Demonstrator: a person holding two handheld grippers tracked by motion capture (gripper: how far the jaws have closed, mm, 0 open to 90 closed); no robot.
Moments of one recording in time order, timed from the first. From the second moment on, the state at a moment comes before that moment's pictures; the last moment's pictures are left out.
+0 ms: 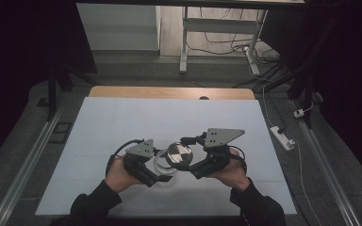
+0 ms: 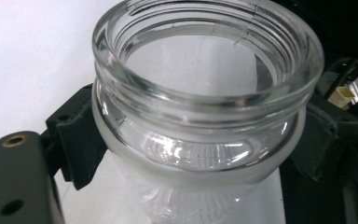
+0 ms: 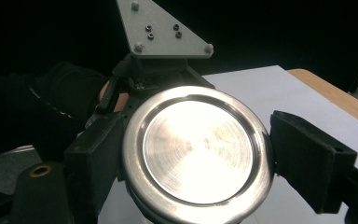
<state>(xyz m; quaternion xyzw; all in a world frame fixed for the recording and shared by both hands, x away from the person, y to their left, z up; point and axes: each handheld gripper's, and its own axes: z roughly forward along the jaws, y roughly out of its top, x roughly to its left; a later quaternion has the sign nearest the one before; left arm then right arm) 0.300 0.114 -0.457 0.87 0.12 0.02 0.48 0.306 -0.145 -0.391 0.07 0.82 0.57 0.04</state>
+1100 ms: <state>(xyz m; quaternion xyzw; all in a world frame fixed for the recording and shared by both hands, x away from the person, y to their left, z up) 0.324 0.137 -0.453 0.85 0.21 0.09 0.48 0.297 -0.149 -0.396 0.10 0.82 0.55 0.09</state>
